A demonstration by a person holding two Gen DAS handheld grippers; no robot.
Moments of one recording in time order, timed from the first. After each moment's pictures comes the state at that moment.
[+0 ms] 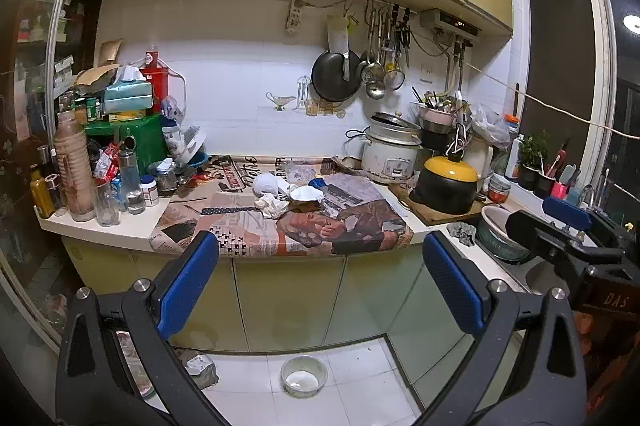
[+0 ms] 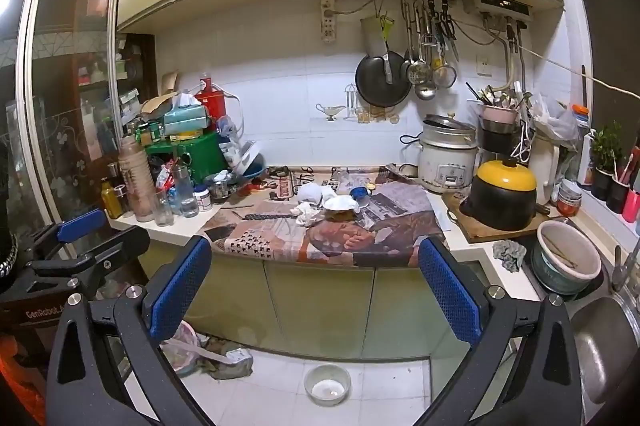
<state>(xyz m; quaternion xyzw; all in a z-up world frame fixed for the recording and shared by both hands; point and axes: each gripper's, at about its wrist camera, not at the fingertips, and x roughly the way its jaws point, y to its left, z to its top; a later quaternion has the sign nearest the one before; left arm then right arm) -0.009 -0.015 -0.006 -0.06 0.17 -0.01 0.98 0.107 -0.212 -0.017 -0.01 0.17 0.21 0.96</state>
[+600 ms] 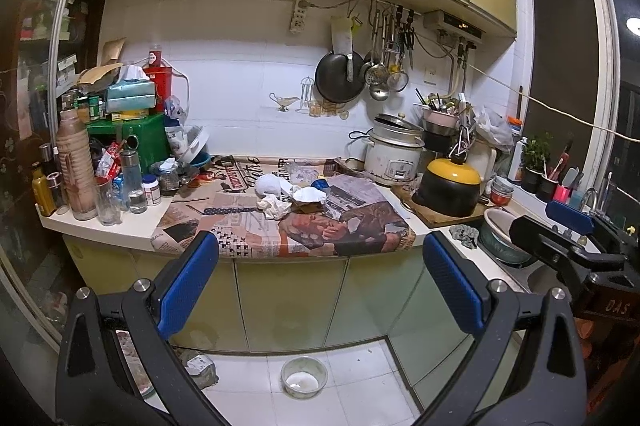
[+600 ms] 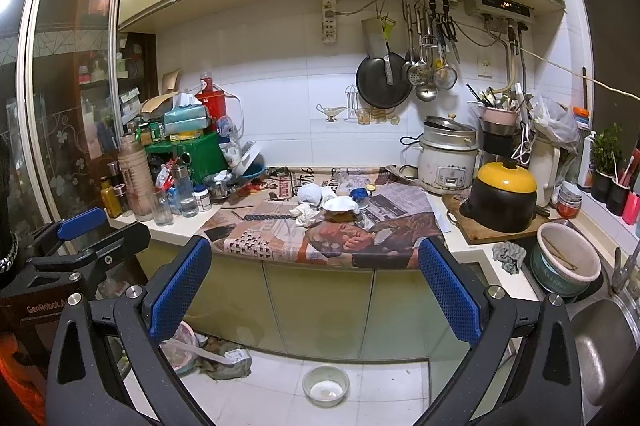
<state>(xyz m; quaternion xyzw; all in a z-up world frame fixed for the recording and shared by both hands) -0.005 -0.010 -0.007 -0.06 0.17 0.00 0.98 0.108 -0.212 -0.018 -0.02 0.17 0.21 0.96</state>
